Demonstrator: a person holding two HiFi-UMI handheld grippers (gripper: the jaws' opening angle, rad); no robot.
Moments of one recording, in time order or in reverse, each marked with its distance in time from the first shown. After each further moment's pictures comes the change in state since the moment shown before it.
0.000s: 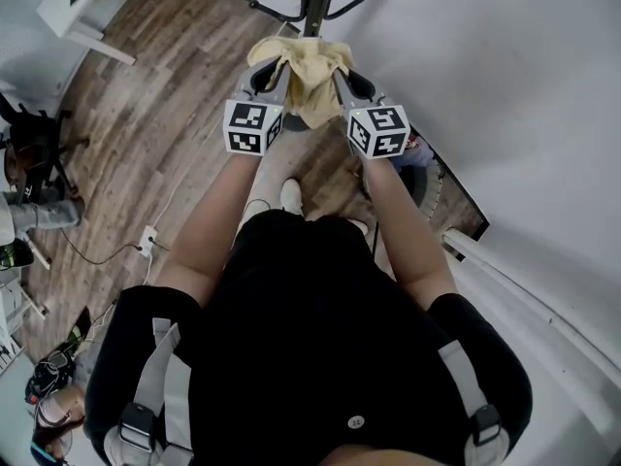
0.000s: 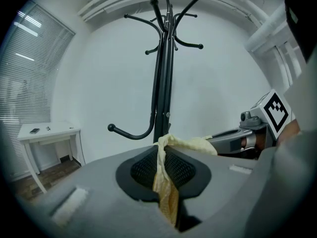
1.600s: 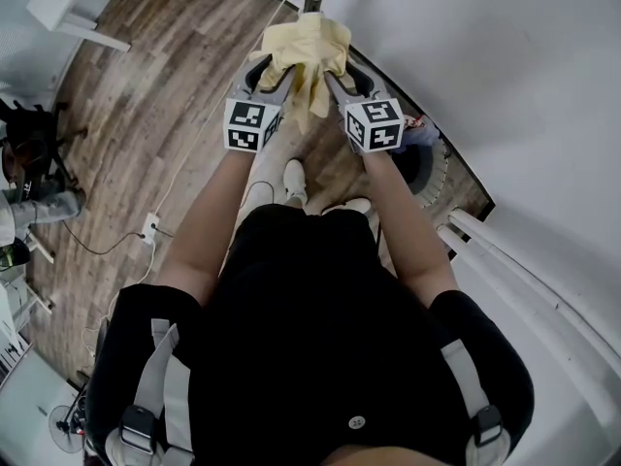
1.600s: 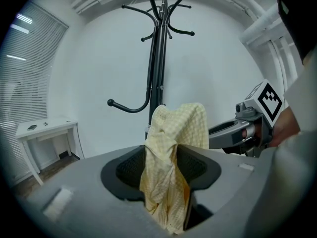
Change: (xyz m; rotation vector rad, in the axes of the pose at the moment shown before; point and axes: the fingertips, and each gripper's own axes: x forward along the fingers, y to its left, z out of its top) left arm -0.014 -0.002 -0.070 0.049 0.087 -0.036; right arm -0.002 0.011 -0.068 0.015 0.124 -0.009
